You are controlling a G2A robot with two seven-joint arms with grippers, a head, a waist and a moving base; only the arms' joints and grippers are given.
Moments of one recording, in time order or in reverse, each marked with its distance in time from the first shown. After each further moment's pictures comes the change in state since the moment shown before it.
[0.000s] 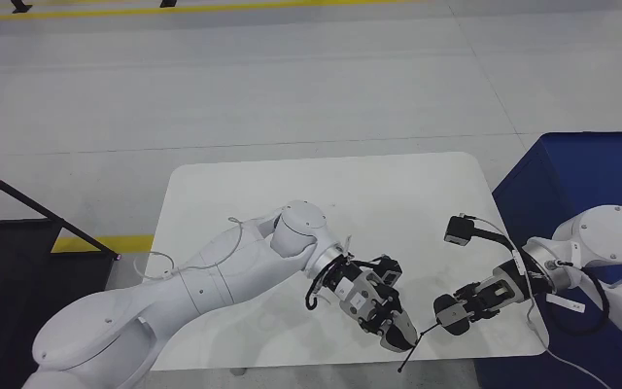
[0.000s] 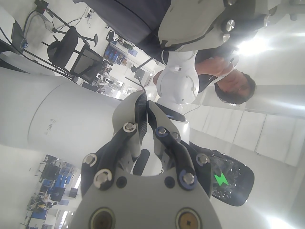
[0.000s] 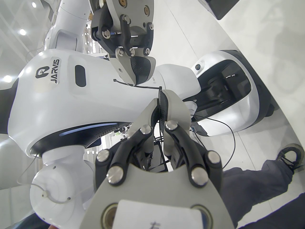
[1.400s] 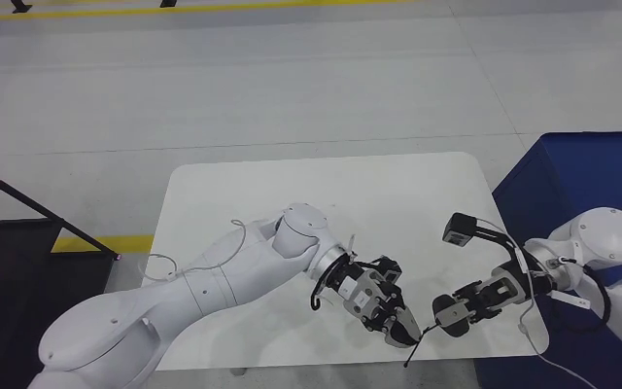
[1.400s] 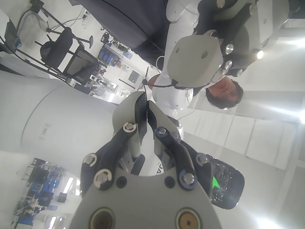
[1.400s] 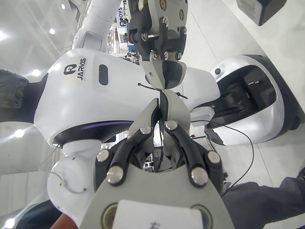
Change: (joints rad) left arm 0.009 -0.012 0.000 0.028 -0.027 0.021 0.021; right arm -0.034 -0.023 0.015 0.012 0.116 0.013 0.000
